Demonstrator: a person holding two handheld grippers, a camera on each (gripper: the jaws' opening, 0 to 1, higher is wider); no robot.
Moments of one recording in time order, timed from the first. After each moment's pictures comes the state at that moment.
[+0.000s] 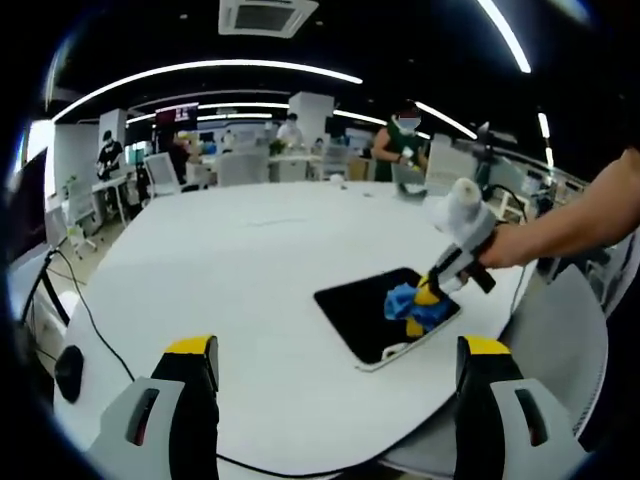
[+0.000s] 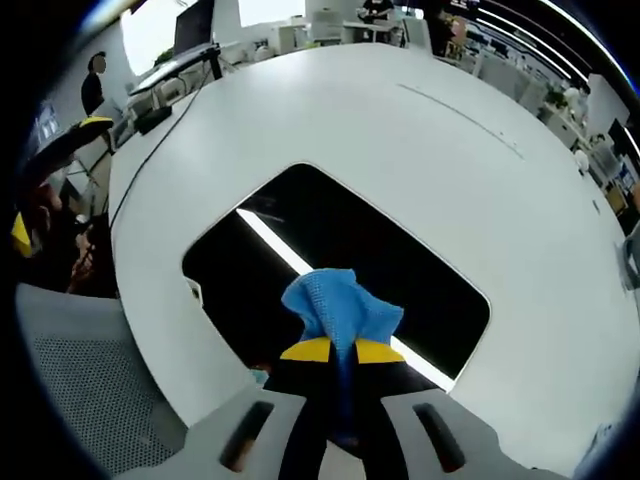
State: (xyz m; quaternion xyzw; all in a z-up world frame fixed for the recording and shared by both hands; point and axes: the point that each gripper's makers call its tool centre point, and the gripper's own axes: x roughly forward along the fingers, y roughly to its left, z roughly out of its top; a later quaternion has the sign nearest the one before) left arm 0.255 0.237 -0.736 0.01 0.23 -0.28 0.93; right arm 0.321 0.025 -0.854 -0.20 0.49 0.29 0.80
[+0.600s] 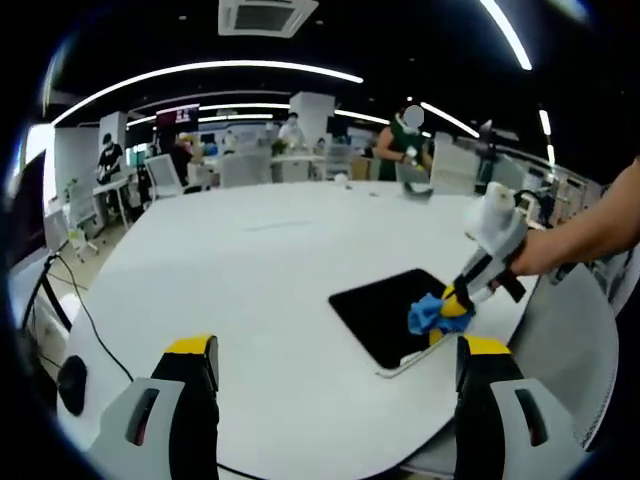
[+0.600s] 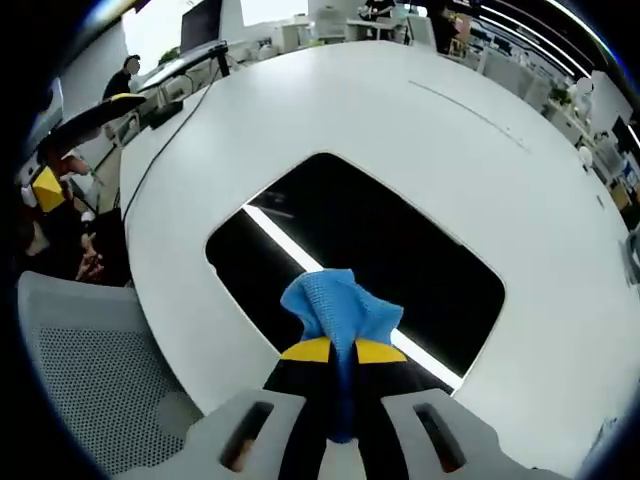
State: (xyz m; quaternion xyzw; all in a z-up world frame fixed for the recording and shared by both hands) left arm 0.277 0.247 -0.740 0.01 0.23 -0.28 0.93; right arm 0.296 0.032 -0.855 -0.20 0.49 0.30 0.79
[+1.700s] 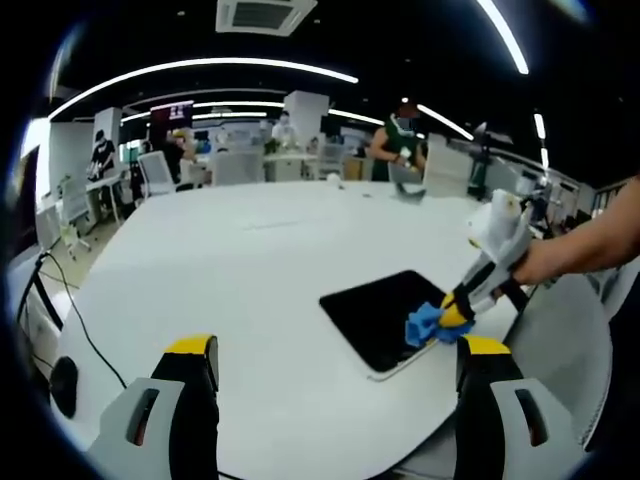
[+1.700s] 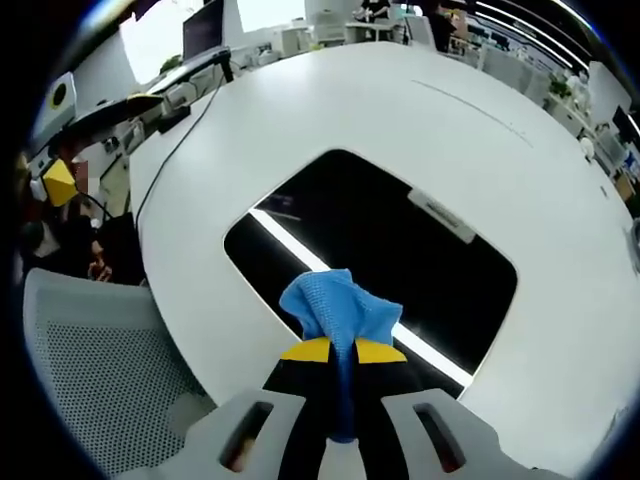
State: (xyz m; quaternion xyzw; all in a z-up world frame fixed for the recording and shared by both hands) left arm 0.277 0.240 -0.740 0.00 0.23 -0.29 0.93; right arm 0.282 0.036 -0.854 -0.17 0.49 0.31 0.80
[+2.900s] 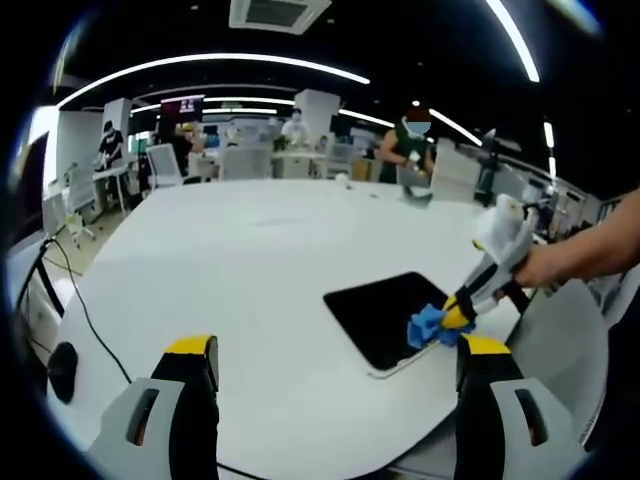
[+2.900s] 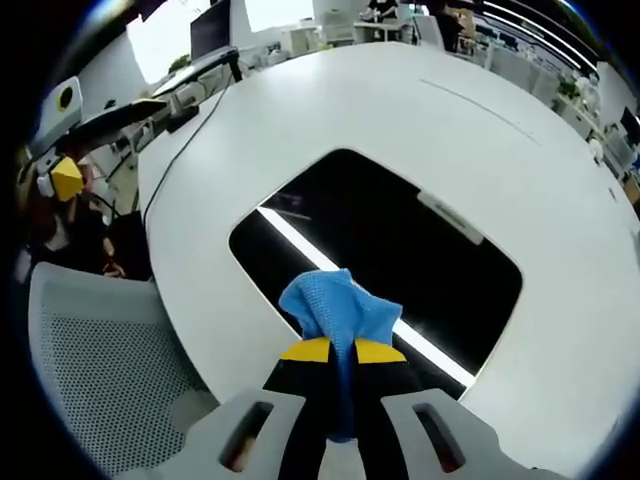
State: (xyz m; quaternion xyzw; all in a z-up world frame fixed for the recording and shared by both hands) left arm 0.272 0.244 -0.742 -0.01 0.24 -0.28 0.93; right arm 0.282 0.035 -0.854 -0.16 0.50 0.33 0.79
